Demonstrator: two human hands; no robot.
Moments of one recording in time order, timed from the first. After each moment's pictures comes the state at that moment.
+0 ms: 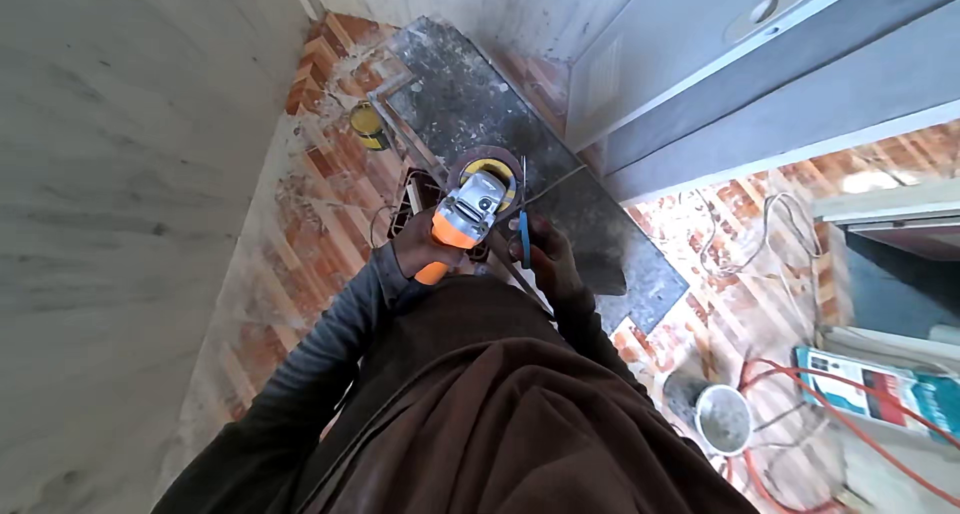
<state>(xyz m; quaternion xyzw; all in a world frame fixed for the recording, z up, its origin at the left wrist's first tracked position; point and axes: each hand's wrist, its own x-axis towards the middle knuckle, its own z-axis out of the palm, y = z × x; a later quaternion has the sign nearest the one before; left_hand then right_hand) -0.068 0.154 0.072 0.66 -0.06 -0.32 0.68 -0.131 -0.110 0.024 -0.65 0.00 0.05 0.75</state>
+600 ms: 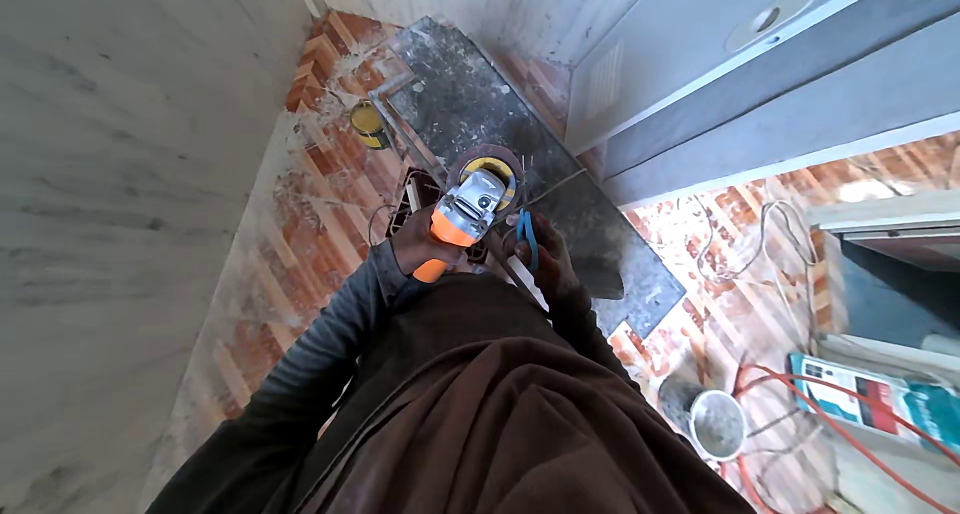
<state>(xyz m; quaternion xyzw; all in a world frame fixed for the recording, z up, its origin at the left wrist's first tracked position) -0.064 0.154 0.069 0.64 -0.07 -0.32 0.70 -0.123 -0.113 0.012 -0.61 -0.04 0.05 0.79</state>
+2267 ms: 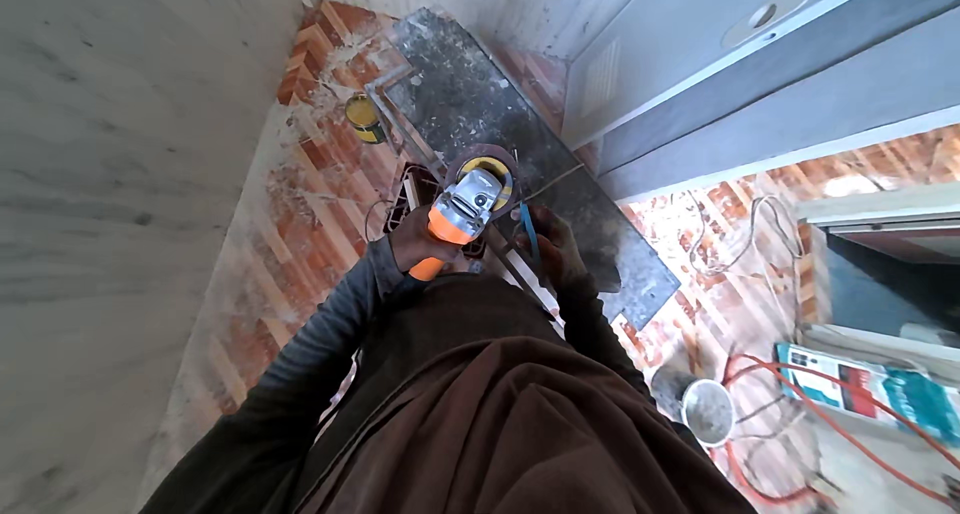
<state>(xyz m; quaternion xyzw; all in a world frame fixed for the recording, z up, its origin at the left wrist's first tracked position) -0.066 0.165 0.064 0.64 -0.07 -0.34 0.68 -0.115 -0.121 0.026 -0.70 -0.02 0.06 0.71</state>
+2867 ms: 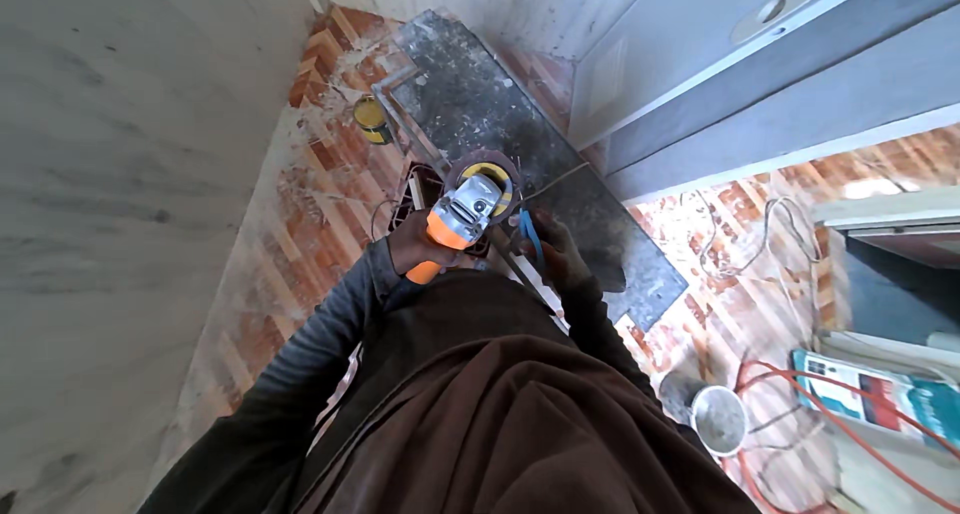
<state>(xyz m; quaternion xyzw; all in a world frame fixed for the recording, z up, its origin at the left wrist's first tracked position) -0.080 0.167 0.068 0.64 -0.07 -0.36 0.67 -0.129 -0.127 0.019 -0.67 -0.05 0.10 0.73</state>
